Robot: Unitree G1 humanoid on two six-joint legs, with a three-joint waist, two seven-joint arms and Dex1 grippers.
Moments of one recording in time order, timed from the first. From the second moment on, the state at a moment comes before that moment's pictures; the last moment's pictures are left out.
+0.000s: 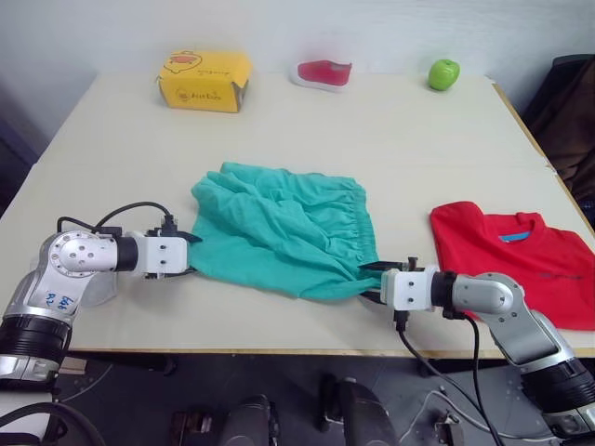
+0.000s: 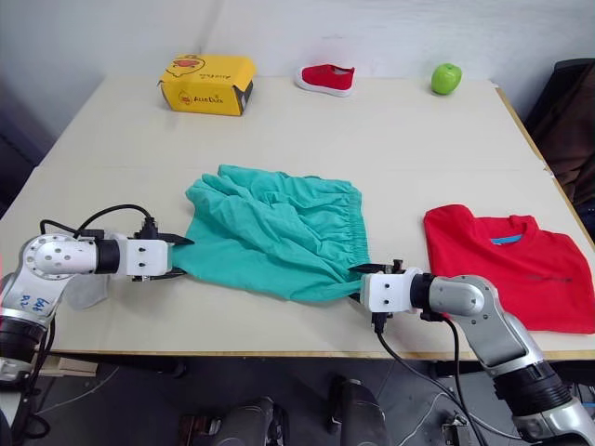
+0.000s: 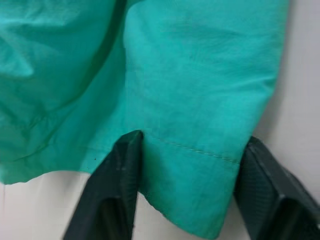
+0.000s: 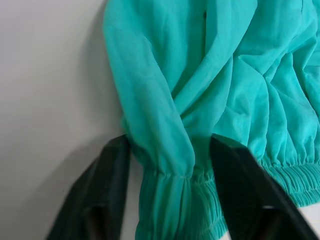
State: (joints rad) left arm -0.47 0.92 -0.09 0.37 0.12 -0.43 -1.01; right arm -0.26 -0.76 0.20 -0.11 -0.09 -0.17 0.90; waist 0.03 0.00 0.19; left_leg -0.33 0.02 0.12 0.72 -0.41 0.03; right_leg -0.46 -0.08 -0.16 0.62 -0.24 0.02
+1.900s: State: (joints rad) left arm -0.97 0.82 0.04 0.81 -0.15 -0.31 -1.17; right arm -0.47 -0.59 0.12 -0.11 0.19 0.18 0.72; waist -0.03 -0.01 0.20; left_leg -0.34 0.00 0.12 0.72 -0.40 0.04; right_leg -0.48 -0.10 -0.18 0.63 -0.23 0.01
